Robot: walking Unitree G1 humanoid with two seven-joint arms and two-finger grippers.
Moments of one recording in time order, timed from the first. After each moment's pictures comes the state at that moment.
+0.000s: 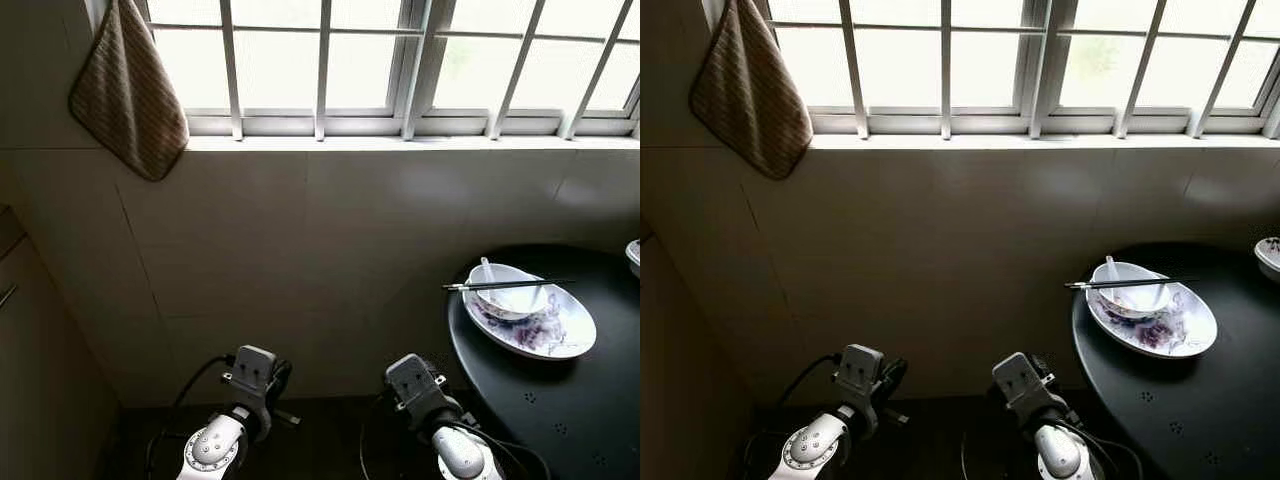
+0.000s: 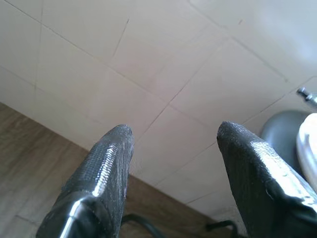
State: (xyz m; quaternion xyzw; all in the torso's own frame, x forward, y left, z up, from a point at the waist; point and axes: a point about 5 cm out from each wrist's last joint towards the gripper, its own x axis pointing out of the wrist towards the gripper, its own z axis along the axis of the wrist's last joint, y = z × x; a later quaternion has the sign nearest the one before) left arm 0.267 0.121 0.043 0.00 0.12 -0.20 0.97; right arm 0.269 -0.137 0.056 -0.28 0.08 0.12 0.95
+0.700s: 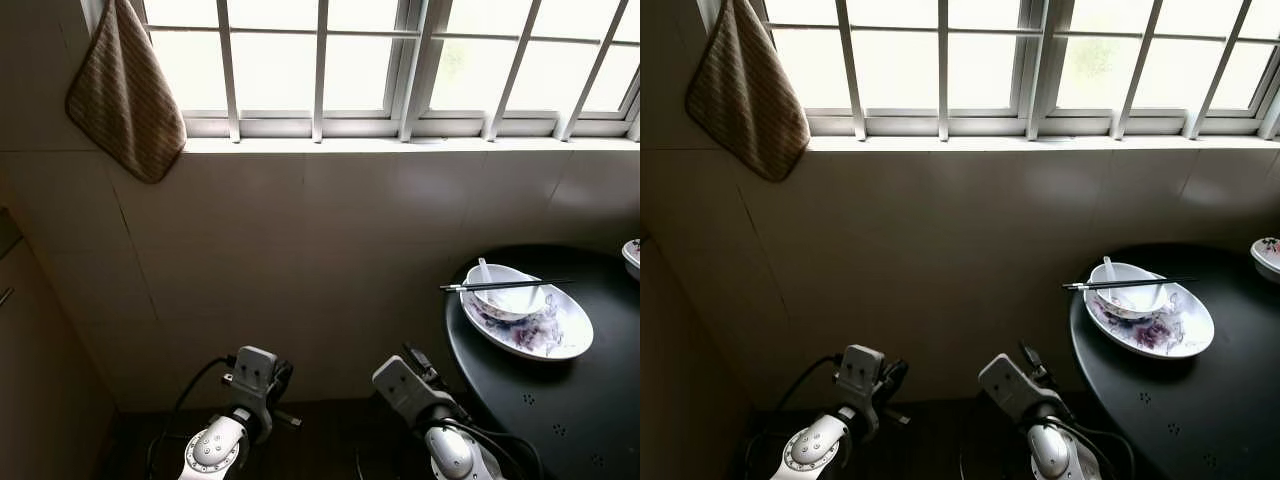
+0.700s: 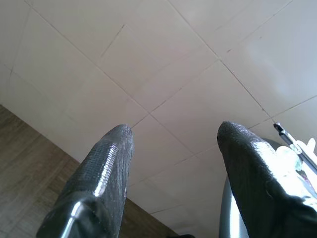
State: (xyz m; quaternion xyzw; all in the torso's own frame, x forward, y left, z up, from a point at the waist) left arm 0.266 0.119 0.042 -0.01 0.12 -0.20 0.97; right arm 0.272 -0.131 0.058 -0.36 0.06 0.13 0.92
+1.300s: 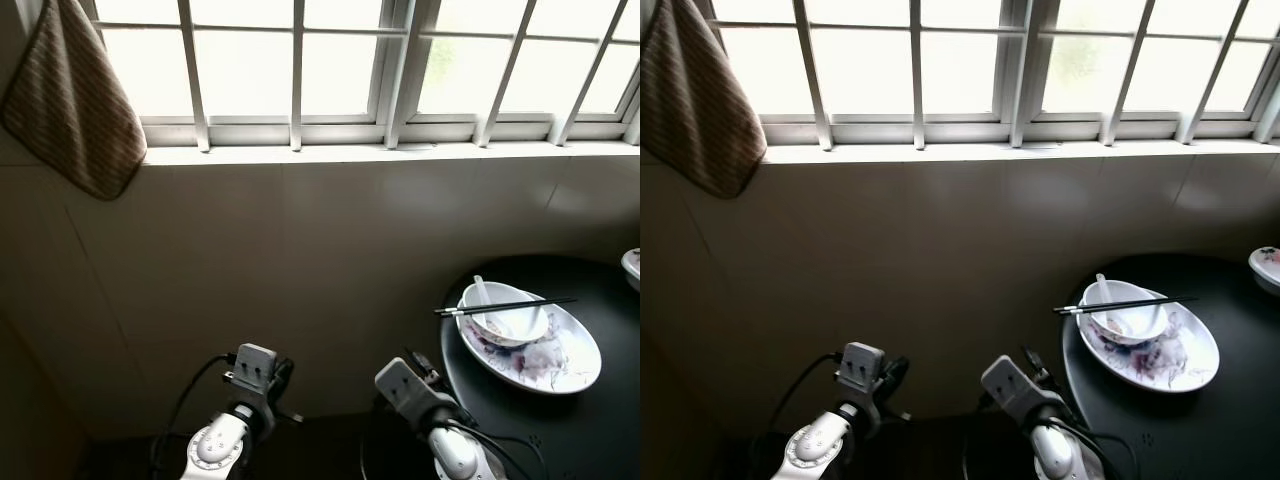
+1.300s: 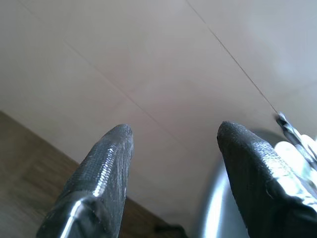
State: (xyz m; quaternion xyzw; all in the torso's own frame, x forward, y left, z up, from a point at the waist) left arm 0.265 0.103 0.043 -0.02 0.11 -0.22 0.97; right arm 0.269 -0.143 0.047 -0.36 0.09 0.13 0.92
